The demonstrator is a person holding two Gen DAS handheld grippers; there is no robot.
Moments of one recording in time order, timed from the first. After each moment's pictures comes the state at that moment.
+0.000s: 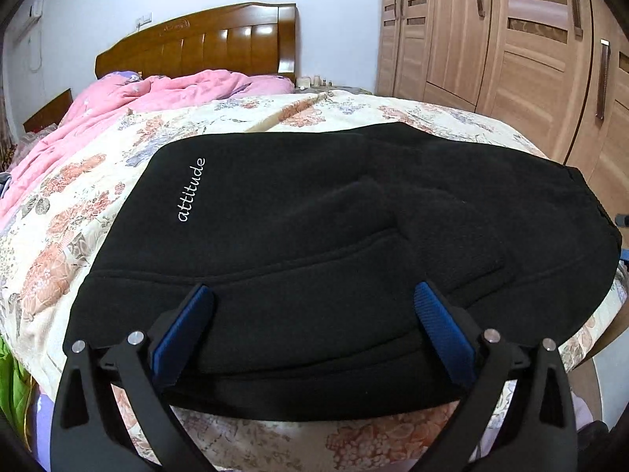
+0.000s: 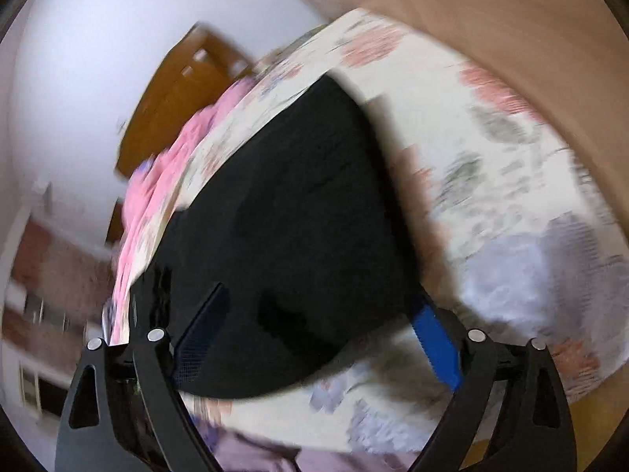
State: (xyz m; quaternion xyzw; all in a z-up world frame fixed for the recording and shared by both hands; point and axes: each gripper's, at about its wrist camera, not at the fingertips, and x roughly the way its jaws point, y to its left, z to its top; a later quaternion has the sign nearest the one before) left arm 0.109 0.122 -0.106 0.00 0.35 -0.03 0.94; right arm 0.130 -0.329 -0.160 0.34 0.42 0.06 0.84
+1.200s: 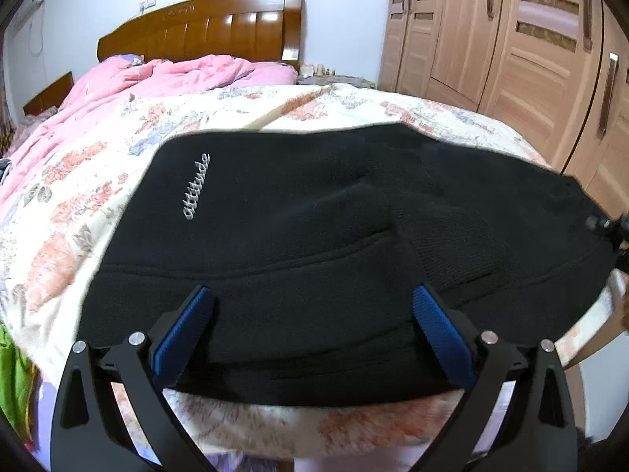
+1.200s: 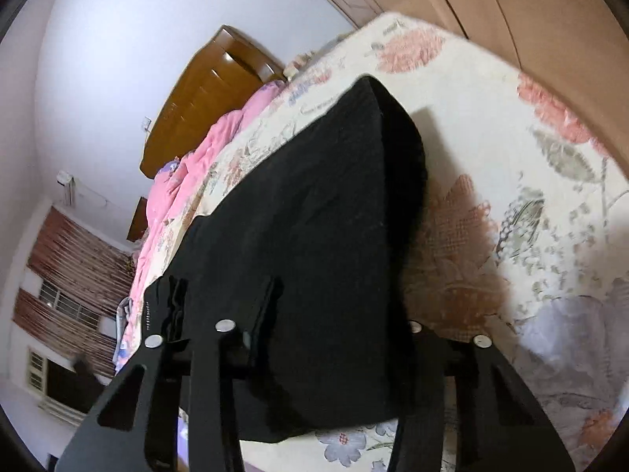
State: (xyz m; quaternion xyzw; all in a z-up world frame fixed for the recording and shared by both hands) left arm 0.107 0.125 -0.078 -0.02 0.37 -0.04 0.93; right arm 0.154 -0.324 -0.161 0.33 0.39 0.13 0.85
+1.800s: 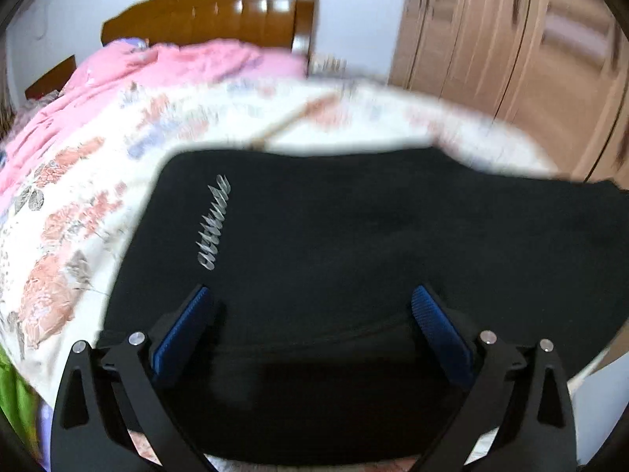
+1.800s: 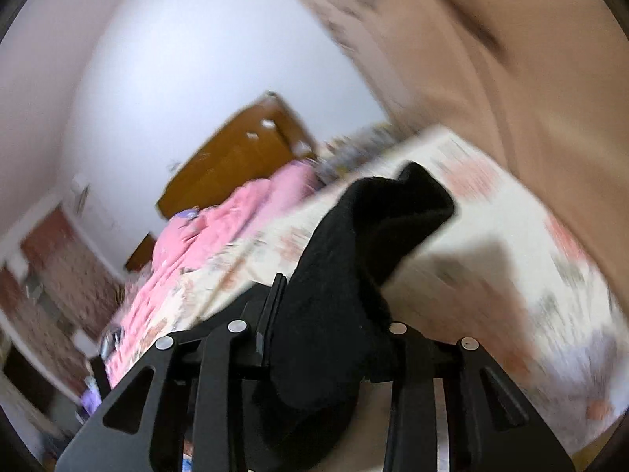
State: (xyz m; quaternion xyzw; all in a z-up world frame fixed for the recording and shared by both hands) left arm 0.146 0.161 -0.071 -0.07 0.37 -0.03 0.93; right arm 0.129 -0.257 -0.052 0.25 0.24 0.12 0.93
